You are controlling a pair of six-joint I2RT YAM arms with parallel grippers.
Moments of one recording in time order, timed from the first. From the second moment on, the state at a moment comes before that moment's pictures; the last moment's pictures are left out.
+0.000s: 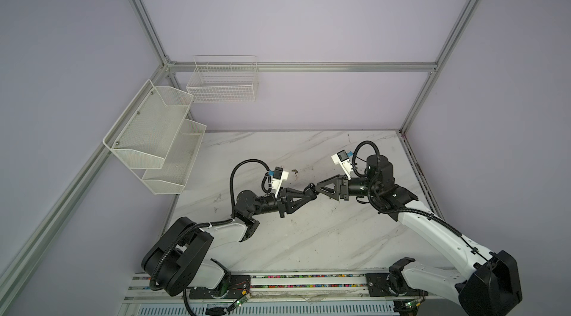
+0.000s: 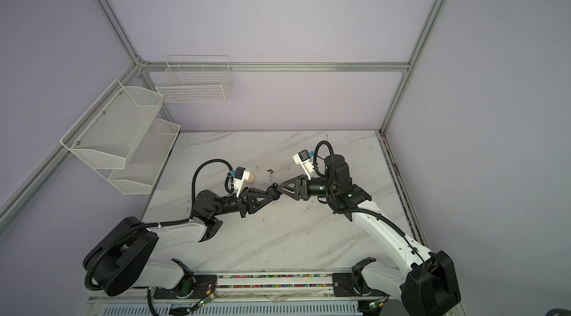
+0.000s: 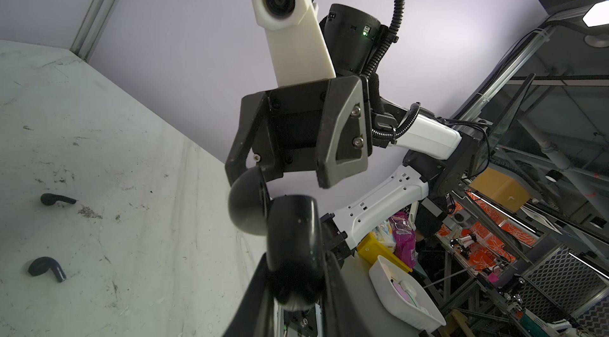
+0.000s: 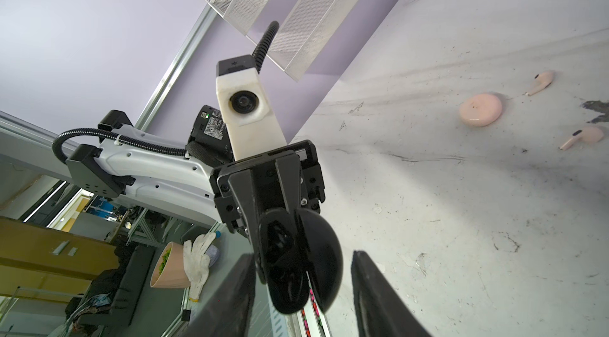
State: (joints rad) left arm -0.57 1.41 0.44 1.28 0.86 -0.91; right arm 0.48 1.15 0.85 -0.04 -0.94 0.53
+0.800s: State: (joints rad) left arm -0.57 1.41 0.44 1.32 0.86 -0.91; right arm 0.48 1.21 0.84 0.06 -0.99 0.59
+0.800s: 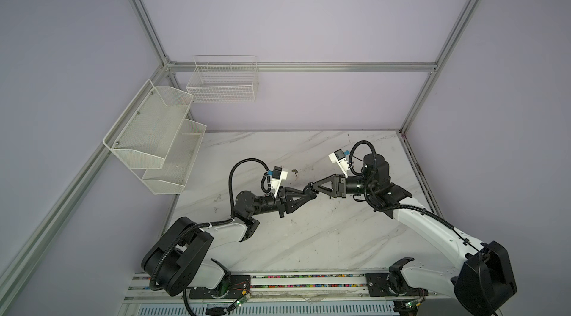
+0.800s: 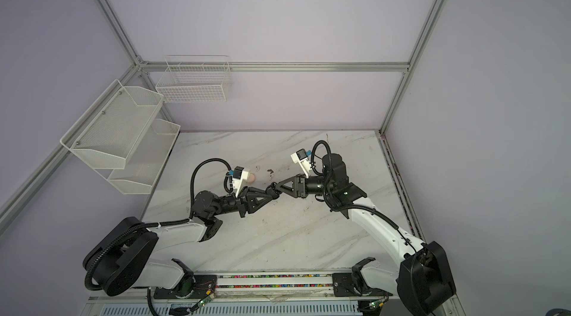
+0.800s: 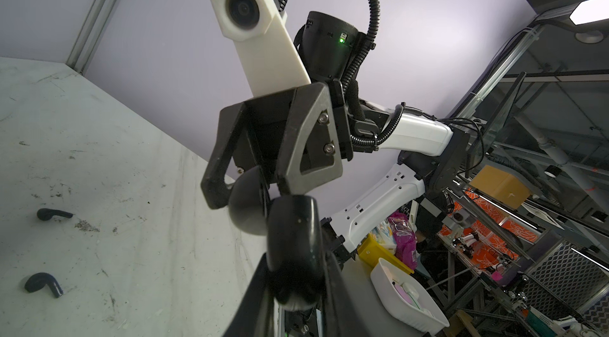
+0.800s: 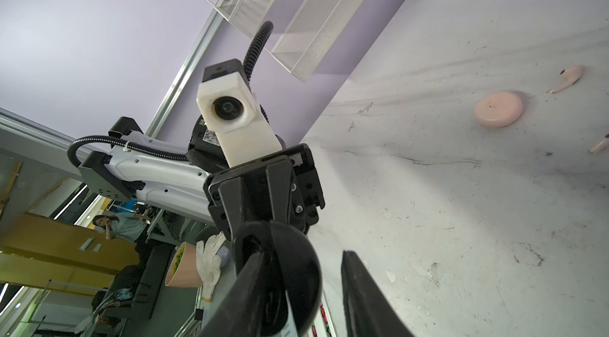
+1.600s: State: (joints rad) left arm -0.57 1.42 0.44 1.35 0.86 -0.91; right arm 0.50 1.22 0.84 0.09 -1.00 0.62
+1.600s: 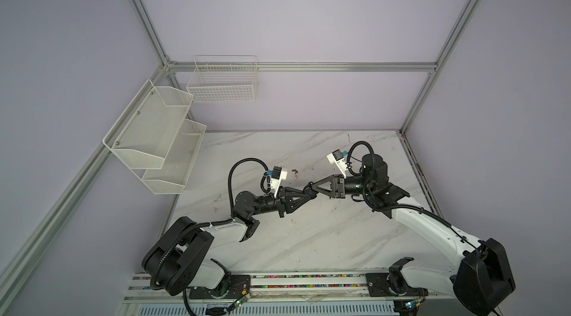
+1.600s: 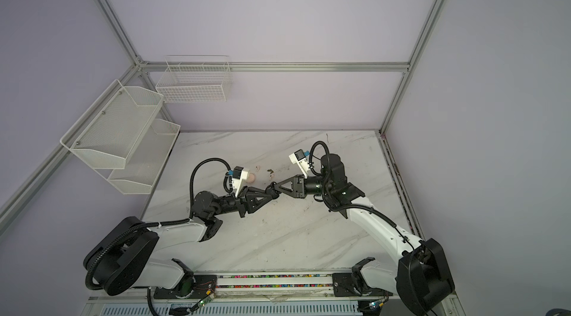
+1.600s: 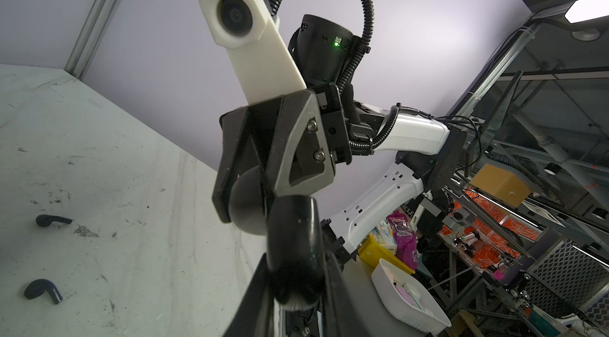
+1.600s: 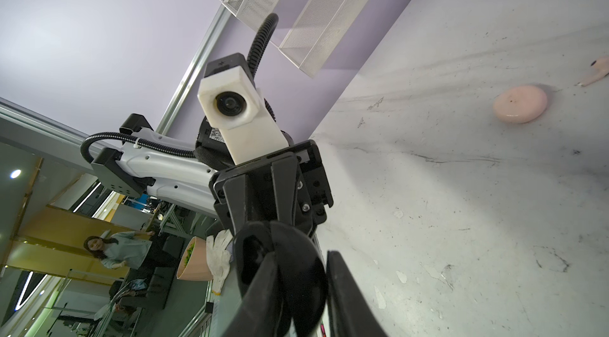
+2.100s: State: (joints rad) left arm -0.56 1.44 0.44 1.36 0.83 -0.90; right arm 0.51 1.22 0.92 -0.06 -0.99 0.51
